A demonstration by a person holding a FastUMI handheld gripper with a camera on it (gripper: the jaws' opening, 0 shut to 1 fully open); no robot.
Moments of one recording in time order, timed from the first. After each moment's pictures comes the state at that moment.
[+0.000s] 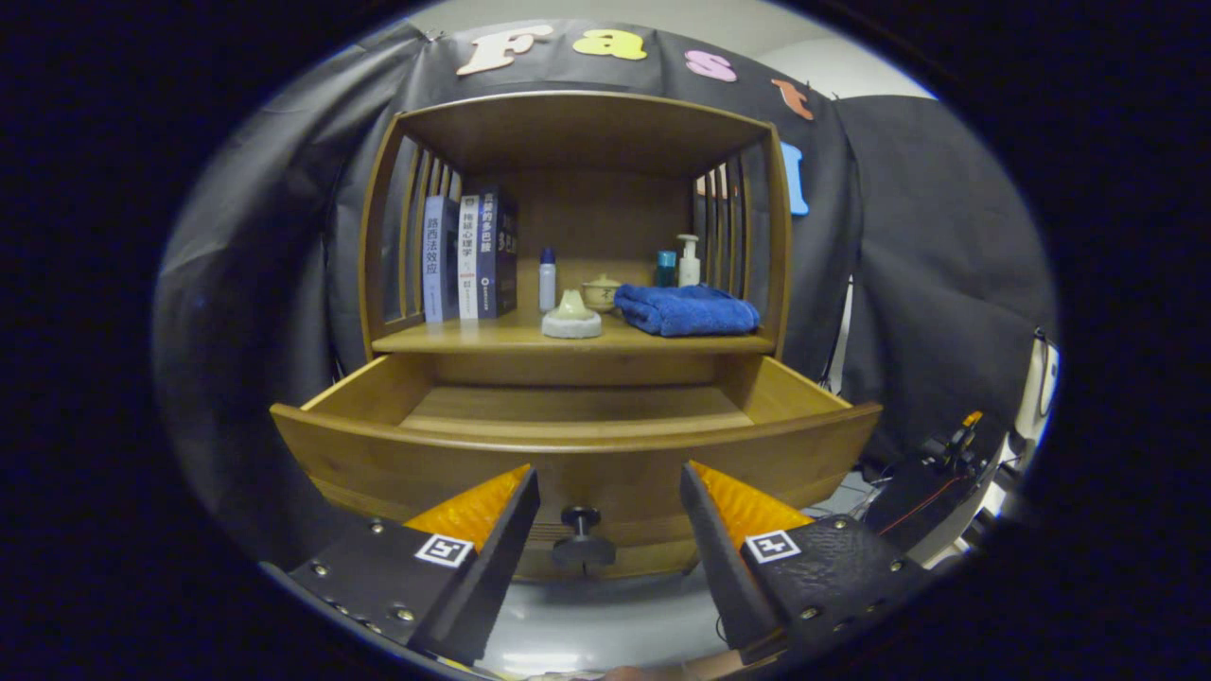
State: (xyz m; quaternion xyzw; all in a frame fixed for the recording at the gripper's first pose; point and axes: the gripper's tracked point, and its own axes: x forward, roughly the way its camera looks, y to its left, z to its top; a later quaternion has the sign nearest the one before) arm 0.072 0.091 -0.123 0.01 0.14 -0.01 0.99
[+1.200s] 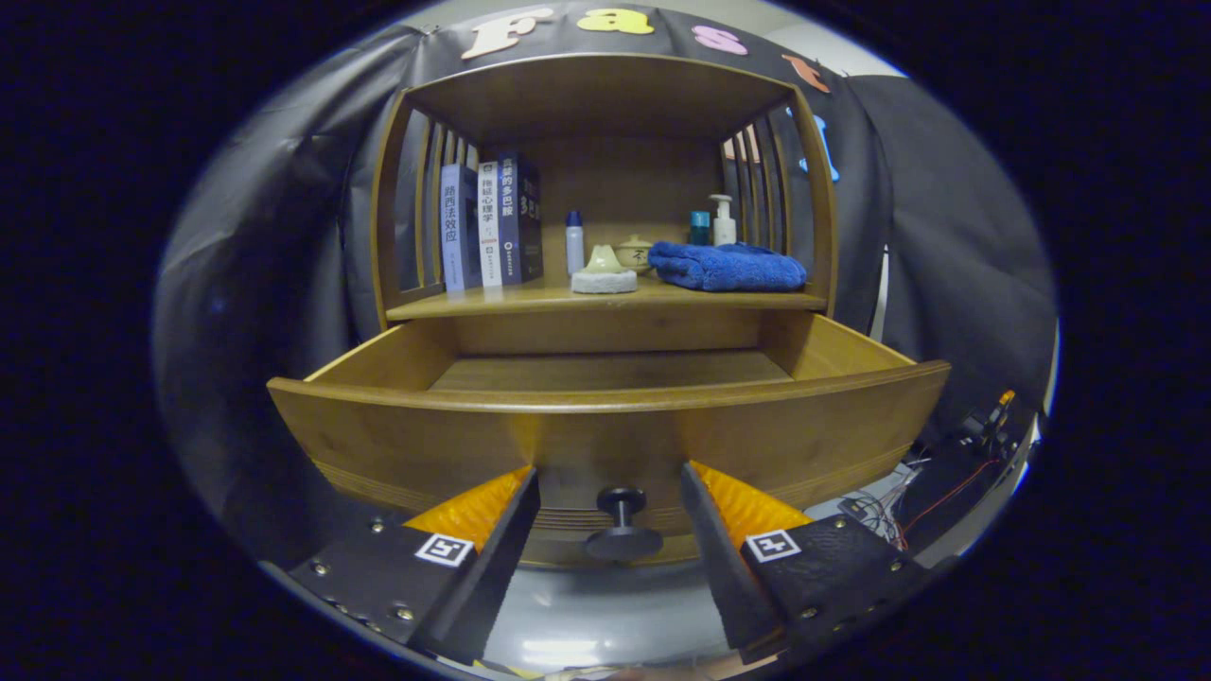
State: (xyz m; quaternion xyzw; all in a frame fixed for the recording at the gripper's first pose) arm 0.093 0.116 -0.165 0.02 0.17 0.03 0.99
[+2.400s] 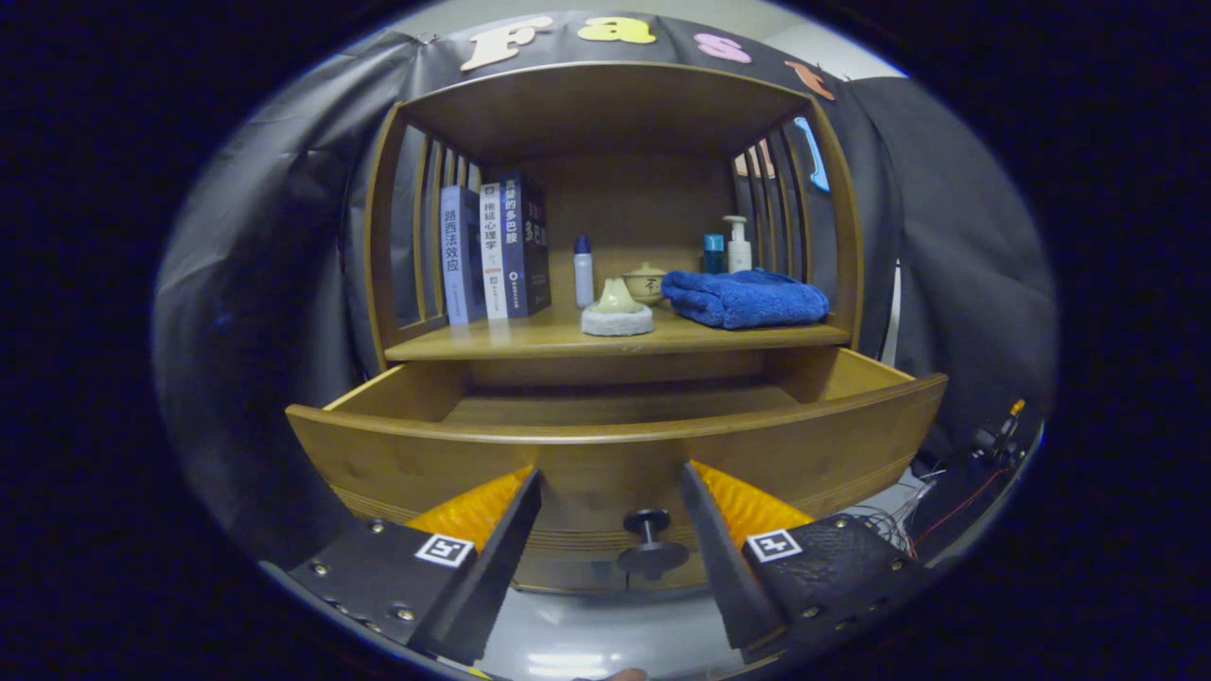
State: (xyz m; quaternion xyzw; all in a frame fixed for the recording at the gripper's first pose) arm 0.136 0.131 -0.140 0.04 0.14 0.05 0.99
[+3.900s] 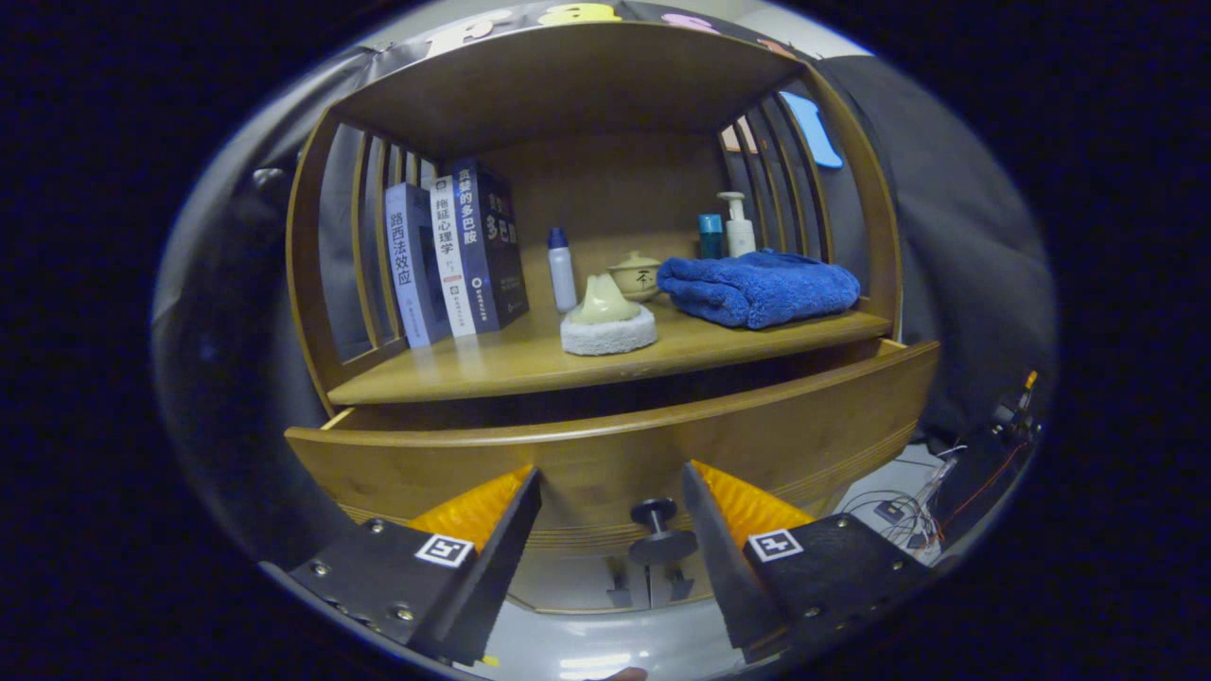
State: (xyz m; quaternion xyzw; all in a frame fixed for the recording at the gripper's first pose) arm 0.223 0.143 -0.149 0.08 0.15 0.02 0.98
